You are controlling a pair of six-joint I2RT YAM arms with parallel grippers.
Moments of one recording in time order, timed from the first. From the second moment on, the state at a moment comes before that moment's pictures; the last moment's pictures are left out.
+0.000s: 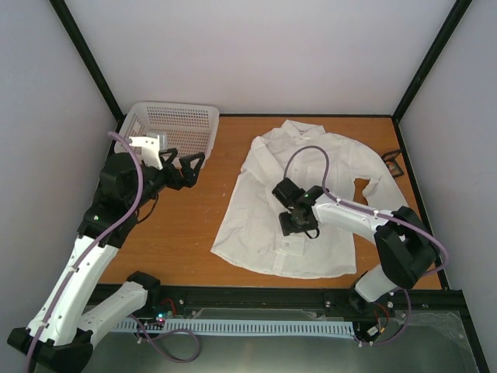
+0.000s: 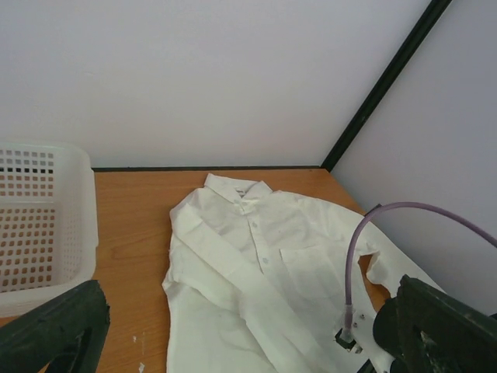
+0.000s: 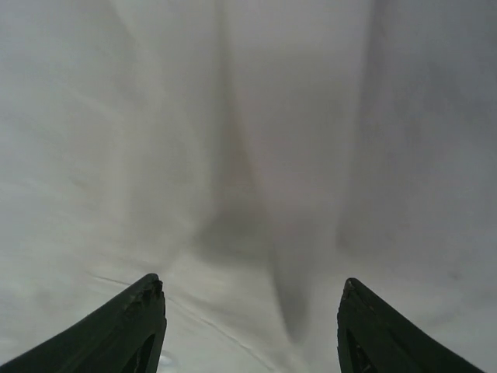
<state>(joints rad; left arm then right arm) -0.36 0.82 1.04 -0.41 0.21 -0.34 0.73 1.53 0.97 -0.76 0.09 0.46</state>
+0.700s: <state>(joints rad) -0.36 0.81 1.03 -0.41 0.24 -0.35 0.75 1.67 1.10 -0.78 0.08 0.45</state>
